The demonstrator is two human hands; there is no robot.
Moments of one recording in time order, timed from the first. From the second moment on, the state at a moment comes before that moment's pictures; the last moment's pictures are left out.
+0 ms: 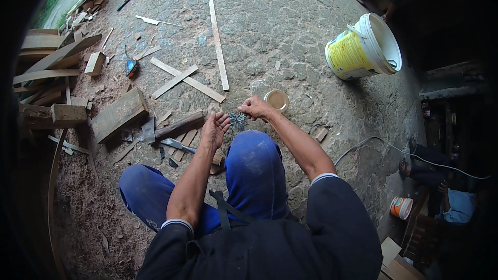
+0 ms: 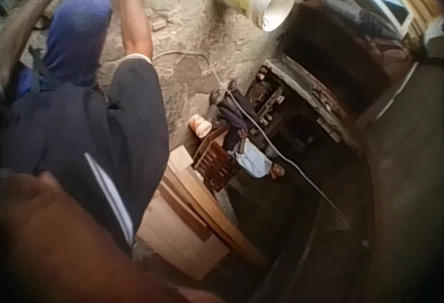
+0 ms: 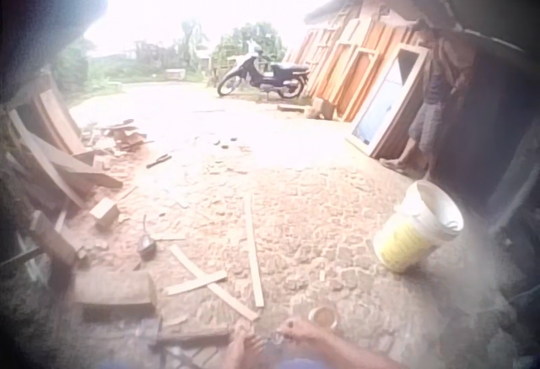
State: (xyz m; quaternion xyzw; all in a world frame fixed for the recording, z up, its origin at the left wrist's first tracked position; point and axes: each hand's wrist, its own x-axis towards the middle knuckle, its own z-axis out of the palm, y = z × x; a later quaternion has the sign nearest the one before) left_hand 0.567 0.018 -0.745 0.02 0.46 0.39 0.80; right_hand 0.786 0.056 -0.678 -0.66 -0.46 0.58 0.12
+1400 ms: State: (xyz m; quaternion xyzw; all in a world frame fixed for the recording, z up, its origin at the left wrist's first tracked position) left_hand 0.596 0.083 -0.662 -0.05 0.13 0.57 0.81; right_hand 0.708 0.077 -0.584 -0.53 -0.76 0.31 0.20
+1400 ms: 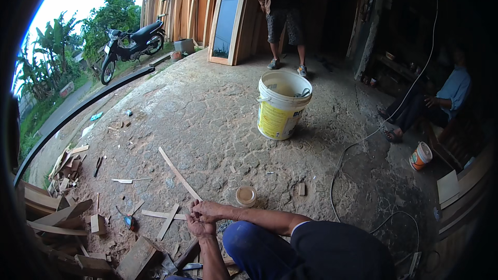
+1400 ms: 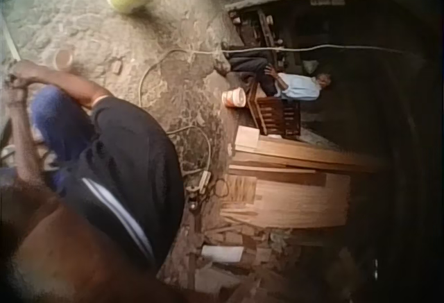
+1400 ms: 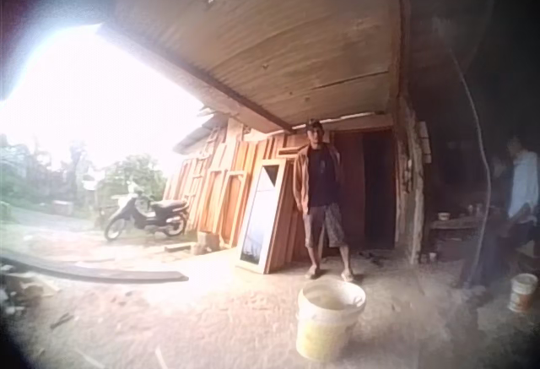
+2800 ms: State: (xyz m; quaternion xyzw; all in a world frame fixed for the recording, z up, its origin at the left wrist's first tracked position) left_hand 0.586 0.070 -0.628 -0.08 -0.16 0.50 0.85; right_hand 0.721 0.062 -0.539 -0.57 -0.55 0.52 0.31
